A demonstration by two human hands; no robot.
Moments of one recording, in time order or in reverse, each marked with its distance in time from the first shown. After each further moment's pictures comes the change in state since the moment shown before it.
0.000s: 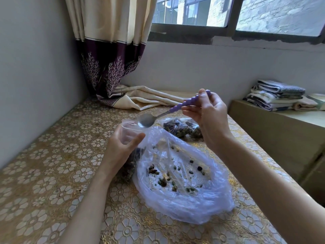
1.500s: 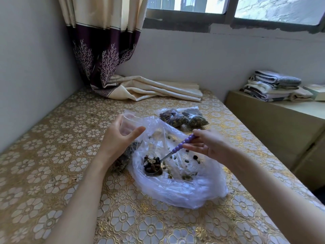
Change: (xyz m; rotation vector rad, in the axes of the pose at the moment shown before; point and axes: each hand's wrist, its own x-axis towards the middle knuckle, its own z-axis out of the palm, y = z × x) left_hand 0.000 0.000 0.002 0.152 -0.075 -0.015; right_hand -0.019 0.044 -0.059 -0.246 0.041 0.780
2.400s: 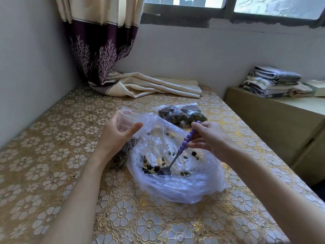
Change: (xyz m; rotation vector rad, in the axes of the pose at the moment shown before) left_hand 0.000 0.000 0.000 -0.046 0.005 0.016; right_hand -0.014 0.000 -0.004 -0.160 -0.008 -0.202
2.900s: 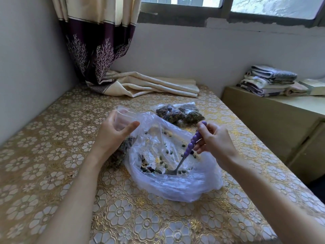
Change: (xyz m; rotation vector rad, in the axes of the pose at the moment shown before) left_hand 0.001 -0.003 -0.001 0.029 0.002 -0.010; right_hand -0.017 0.019 -0.009 -0.065 0.125 -0.282
